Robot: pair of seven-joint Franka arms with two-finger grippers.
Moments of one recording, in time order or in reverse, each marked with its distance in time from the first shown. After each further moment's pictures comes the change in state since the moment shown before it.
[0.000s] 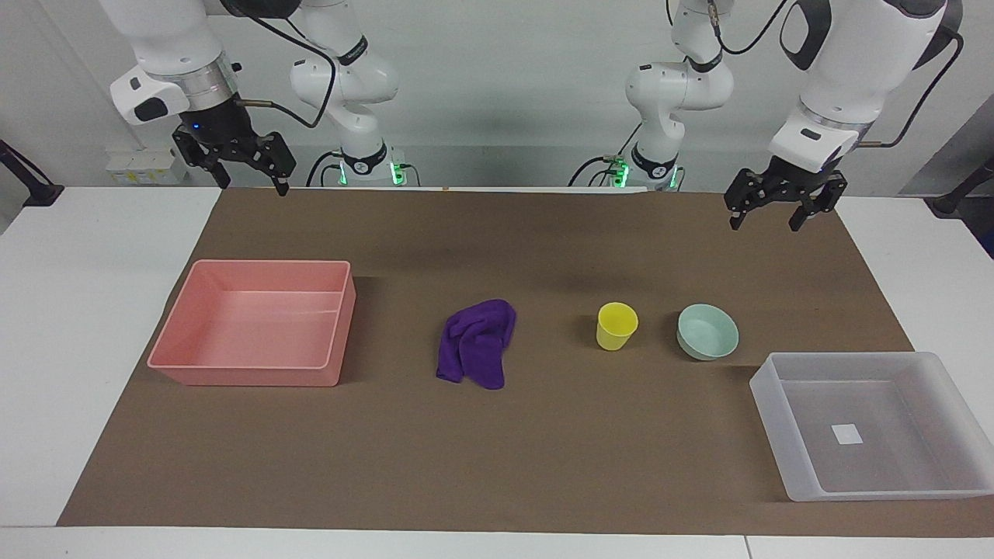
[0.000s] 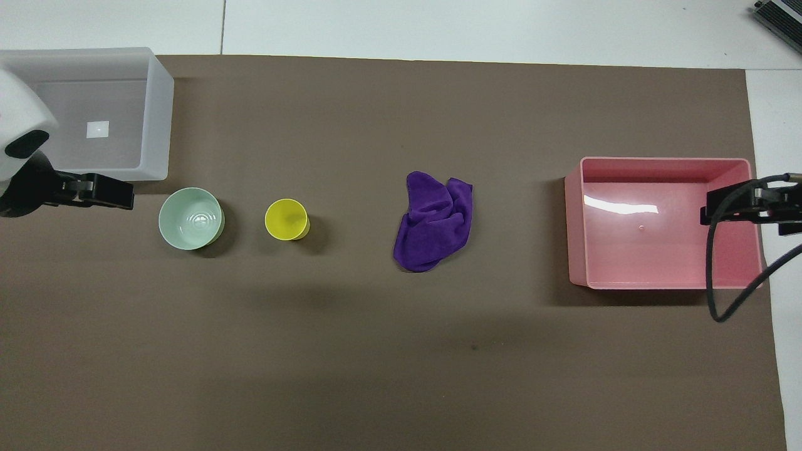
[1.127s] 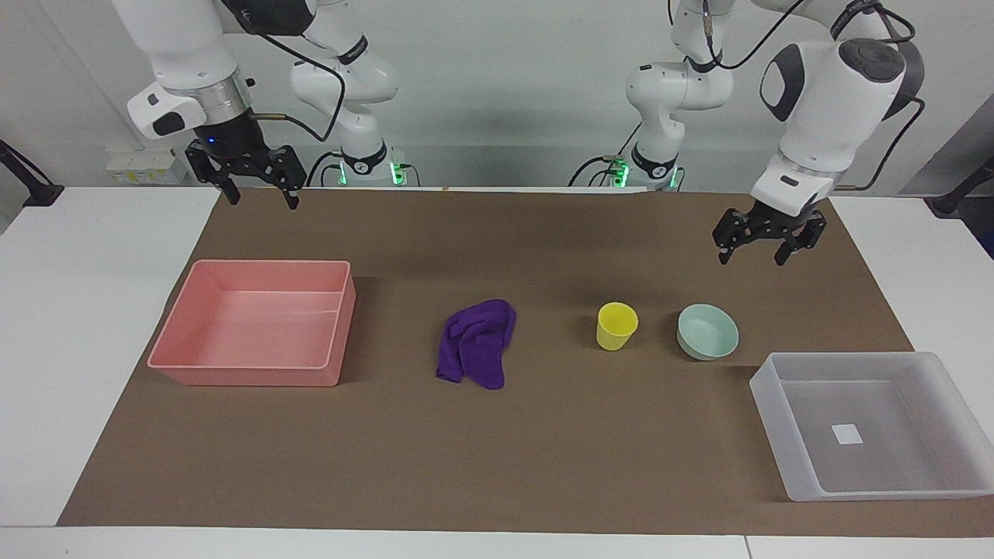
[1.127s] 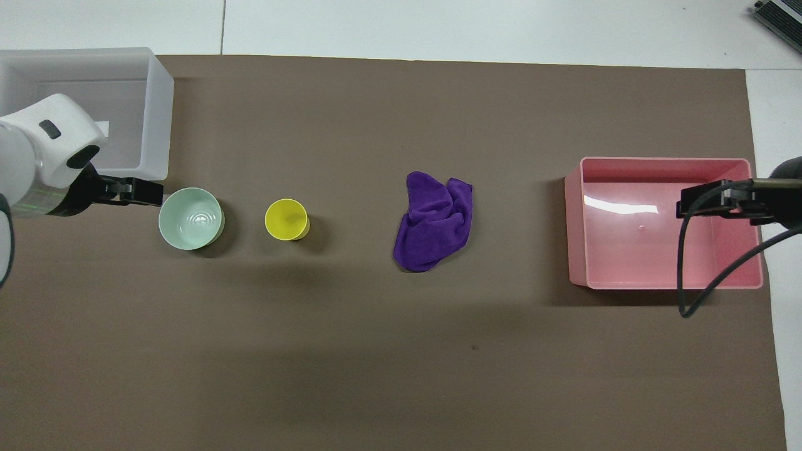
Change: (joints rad) left arm 0.008 0.018 0.000 -0.221 0.000 0.285 0.001; right arm 0.038 -0.031 0.008 -0.129 0.007 0.166 -0.020
